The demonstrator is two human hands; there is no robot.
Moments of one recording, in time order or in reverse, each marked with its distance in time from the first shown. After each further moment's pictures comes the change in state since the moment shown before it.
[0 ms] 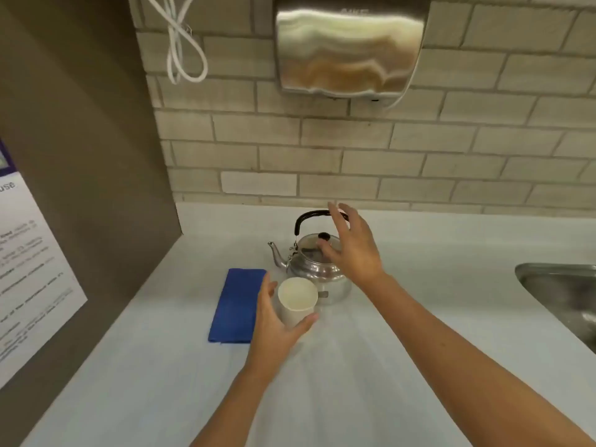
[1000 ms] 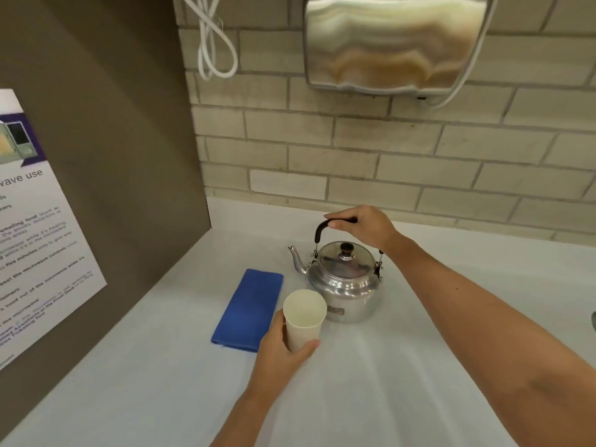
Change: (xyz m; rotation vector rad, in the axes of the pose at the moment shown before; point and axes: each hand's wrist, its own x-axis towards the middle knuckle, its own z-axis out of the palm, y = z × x) left_hand -0.001 -0.033 0.016 0.133 0.064 -0.098; right_hand 0.095 0.041 0.019 0.398 -0.438 0.043
